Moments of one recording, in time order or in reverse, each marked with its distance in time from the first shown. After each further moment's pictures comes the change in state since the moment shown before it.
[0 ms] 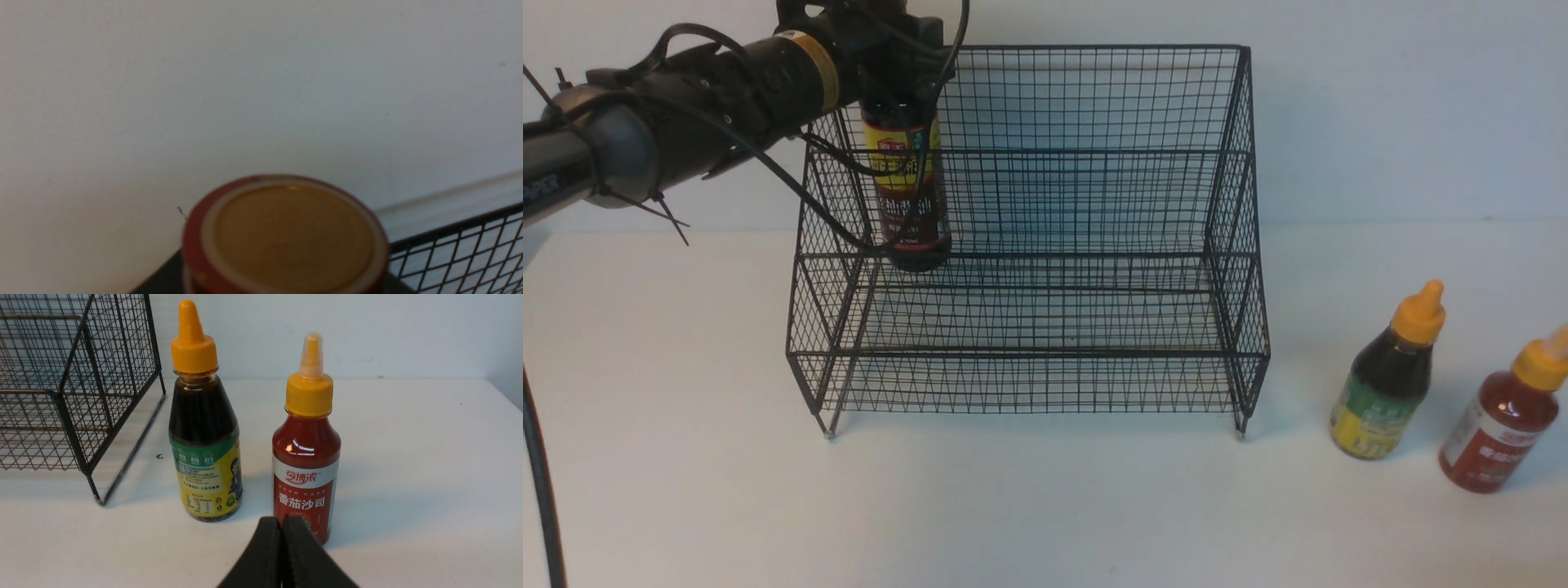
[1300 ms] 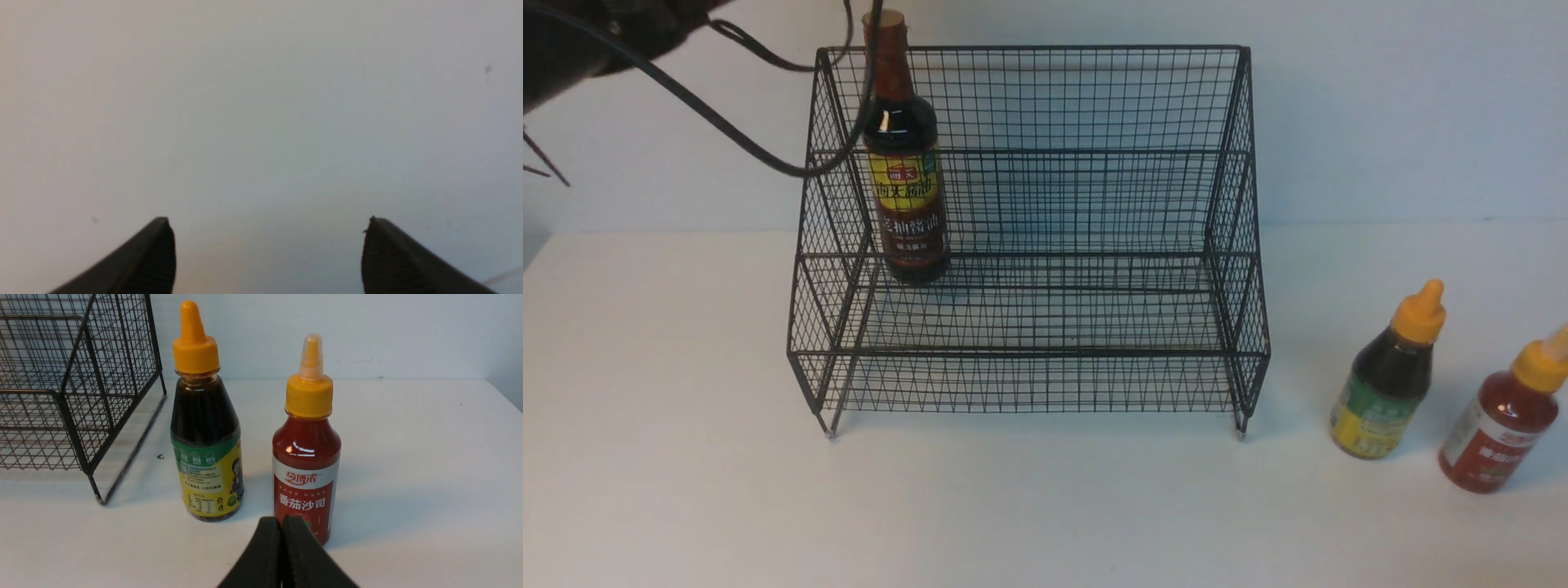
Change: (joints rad) right arm 0.000 0.000 0.000 0.000 0.000 0.000; left arm 0.000 -0.292 -0.015 0.411 0.119 -0.350
